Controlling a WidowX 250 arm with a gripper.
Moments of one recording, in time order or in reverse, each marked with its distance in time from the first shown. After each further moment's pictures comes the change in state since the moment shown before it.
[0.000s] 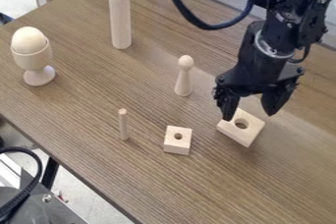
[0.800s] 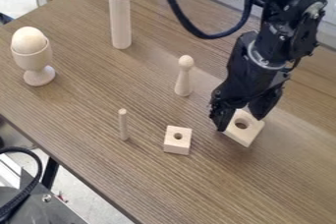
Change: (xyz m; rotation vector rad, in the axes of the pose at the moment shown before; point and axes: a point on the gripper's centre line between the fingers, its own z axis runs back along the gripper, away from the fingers) arm -0.002 0.010 -0.013 0.048 -0.020 0.238
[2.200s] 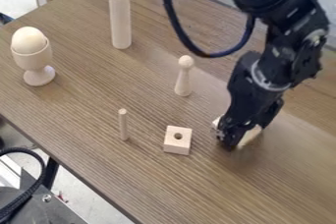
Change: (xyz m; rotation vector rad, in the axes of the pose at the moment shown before) arm -0.017 -0.003 -0.013 -0.058 0.017 0.199
